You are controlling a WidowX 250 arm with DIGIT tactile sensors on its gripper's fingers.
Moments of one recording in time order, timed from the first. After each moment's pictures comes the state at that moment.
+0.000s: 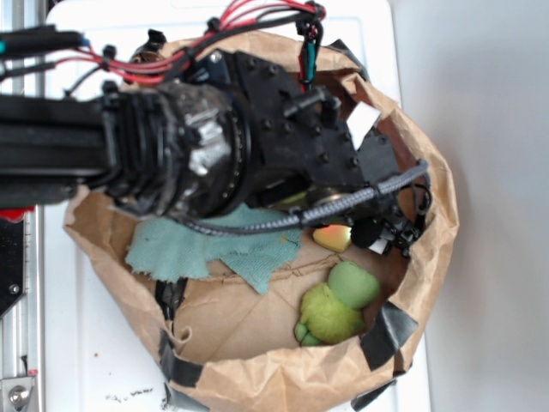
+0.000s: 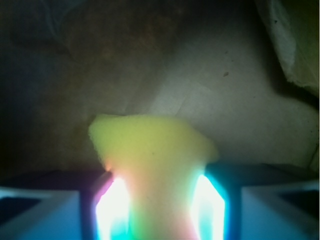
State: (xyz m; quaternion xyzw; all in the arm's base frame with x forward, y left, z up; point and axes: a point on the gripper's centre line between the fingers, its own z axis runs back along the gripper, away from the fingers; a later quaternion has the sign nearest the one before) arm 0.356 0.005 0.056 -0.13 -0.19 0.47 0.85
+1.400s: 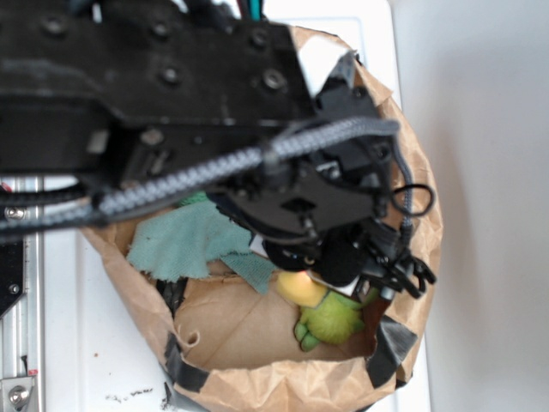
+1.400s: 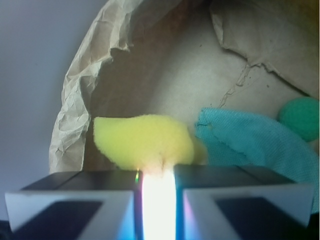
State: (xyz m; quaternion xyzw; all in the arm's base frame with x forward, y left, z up) arm 0.310 -0.024 0.167 -0.20 -0.13 0.47 0.85
